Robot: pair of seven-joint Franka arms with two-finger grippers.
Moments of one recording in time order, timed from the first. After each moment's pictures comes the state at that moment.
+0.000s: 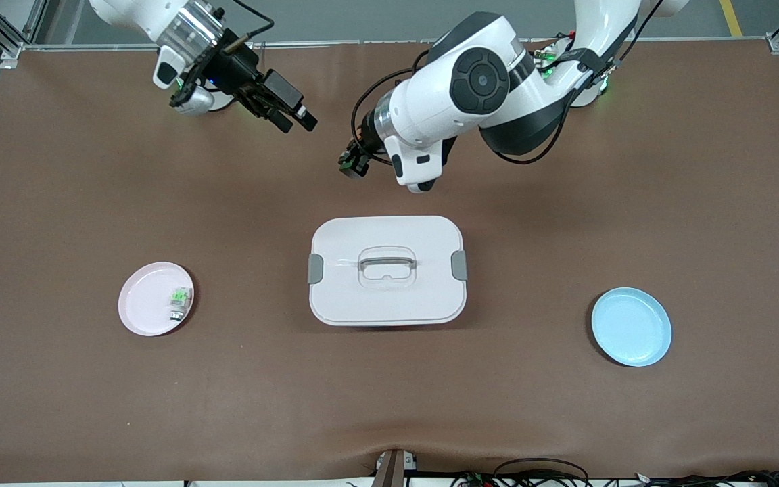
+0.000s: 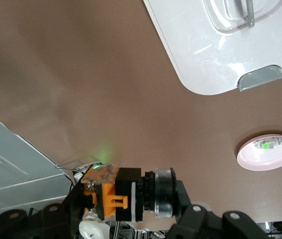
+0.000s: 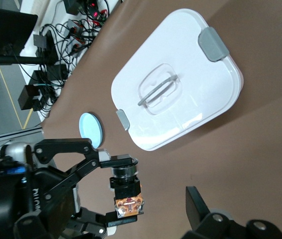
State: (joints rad) left arm -0.33 0.49 -0.58 -1.31 -0.33 1.89 -1.88; right arm 0.43 -0.35 0.19 -2.27 0.68 2.46 0.76
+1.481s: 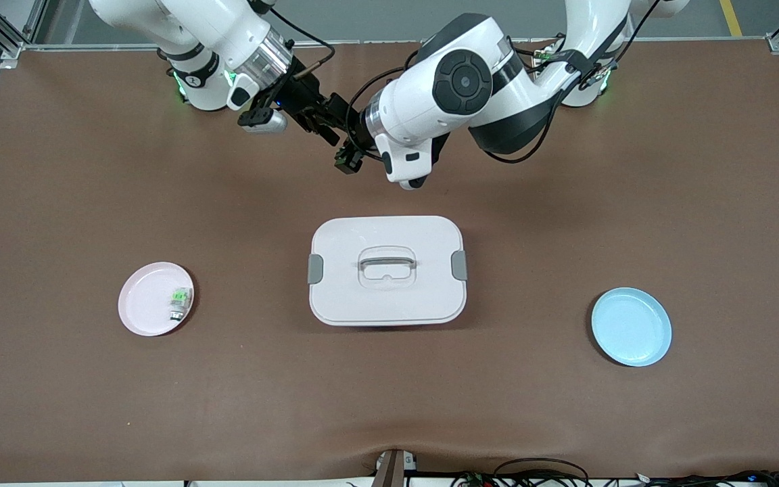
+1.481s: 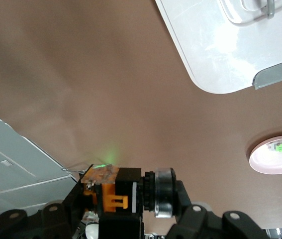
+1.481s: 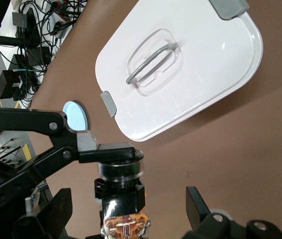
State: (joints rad) left arm -0.36 0.50 -0.57 -1.31 -0.33 1.88 -1.88; right arm 0.47 -0.21 0.30 -2.28 0.68 2.66 0.80
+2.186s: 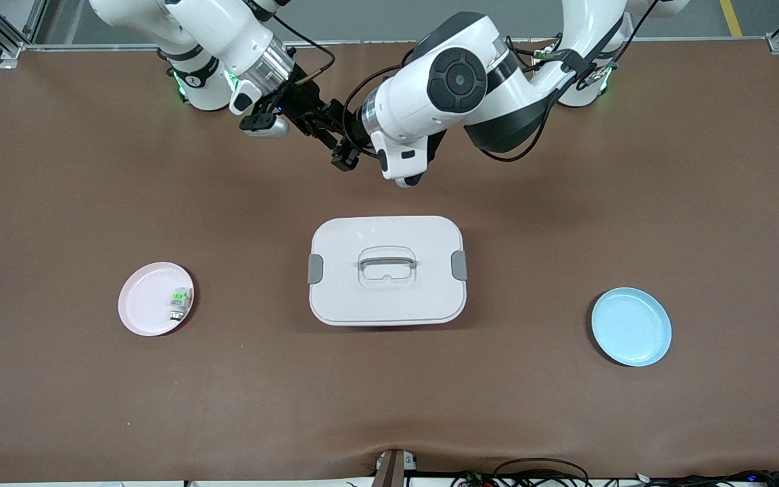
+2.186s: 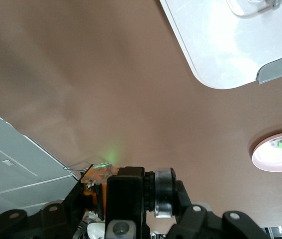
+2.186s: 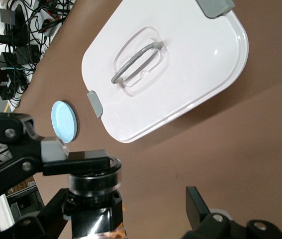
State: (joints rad) left arm -0.37 0.51 -0.57 -1.31 -0.33 1.88 -1.88; right arm 0.47 -0.20 0.31 -2.32 0.68 2.68 0.78
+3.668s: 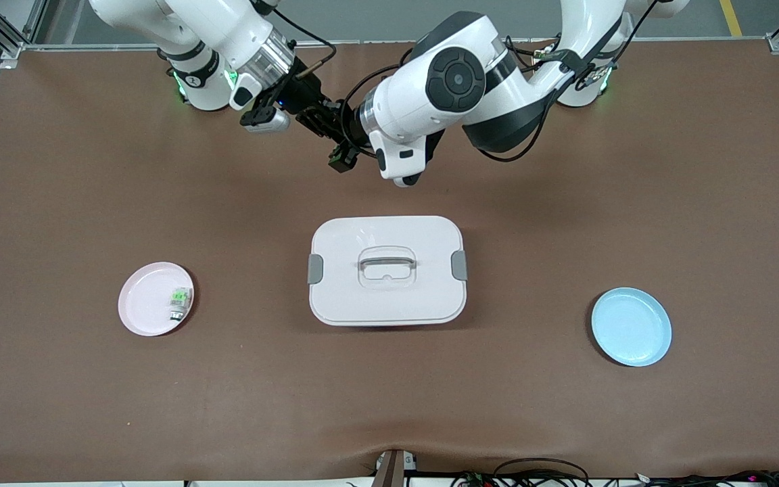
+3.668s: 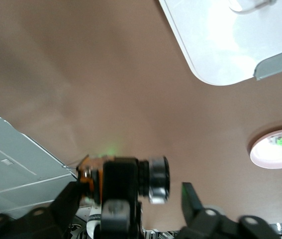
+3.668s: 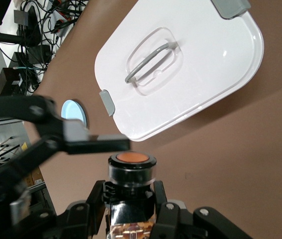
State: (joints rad) left arm -0.37 0.51 -0.57 -1.29 -0.33 1.88 -1.88; right arm 0.48 -0.20 0.31 -2.30 0.69 2.68 0.78
